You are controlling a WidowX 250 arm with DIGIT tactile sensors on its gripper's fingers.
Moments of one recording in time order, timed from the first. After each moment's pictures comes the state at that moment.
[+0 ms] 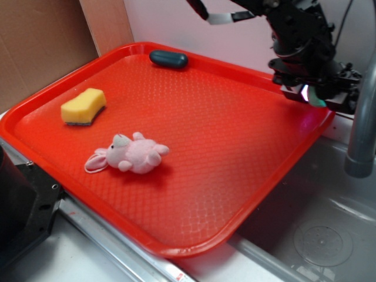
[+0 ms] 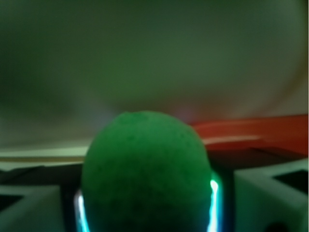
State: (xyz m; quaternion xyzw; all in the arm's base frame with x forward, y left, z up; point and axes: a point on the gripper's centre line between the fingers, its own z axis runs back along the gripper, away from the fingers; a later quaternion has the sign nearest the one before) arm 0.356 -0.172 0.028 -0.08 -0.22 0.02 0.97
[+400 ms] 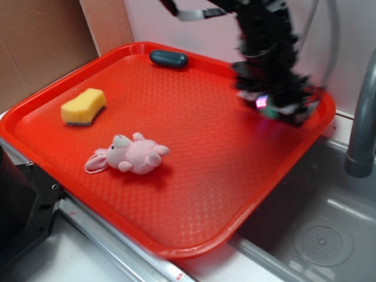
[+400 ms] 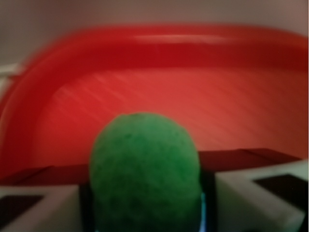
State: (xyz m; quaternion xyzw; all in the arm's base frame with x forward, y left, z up) arm 0.314 -0.125 0.045 -0.01 -0.15 0.03 0.99
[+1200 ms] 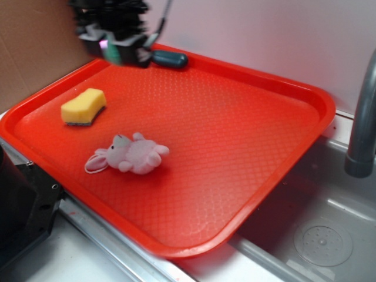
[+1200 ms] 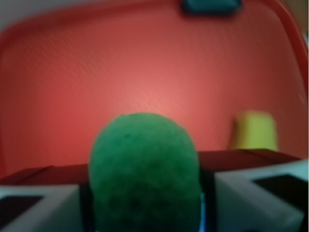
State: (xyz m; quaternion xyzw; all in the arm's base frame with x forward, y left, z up) arm 0.196 -0.019 0.132 -0.02 -0.06 0.11 0.99
